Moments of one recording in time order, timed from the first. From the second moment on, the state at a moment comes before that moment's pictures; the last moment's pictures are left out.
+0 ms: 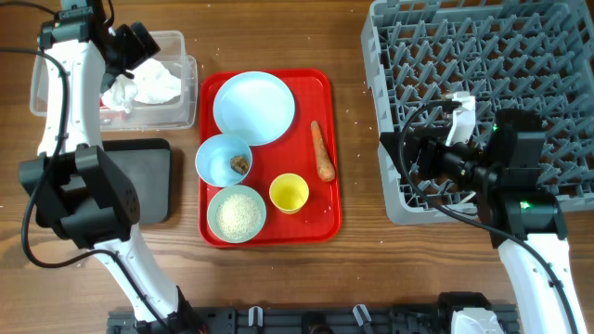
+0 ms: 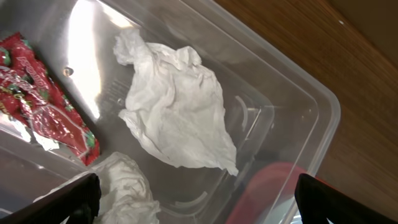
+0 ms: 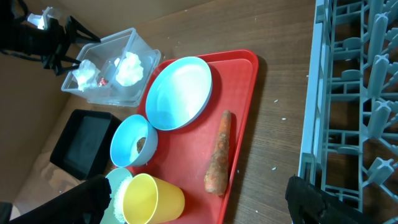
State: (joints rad) left arm 0.20 2.12 1.96 -0.96 0.04 -0.43; right arm -0.01 1.03 0.84 -0.49 -0.65 0.20
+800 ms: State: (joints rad) left arm 0.33 2.09 1.97 -0.96 0.53 -0.36; right arm -0.01 1.03 0.84 -0.52 -0.65 0.20
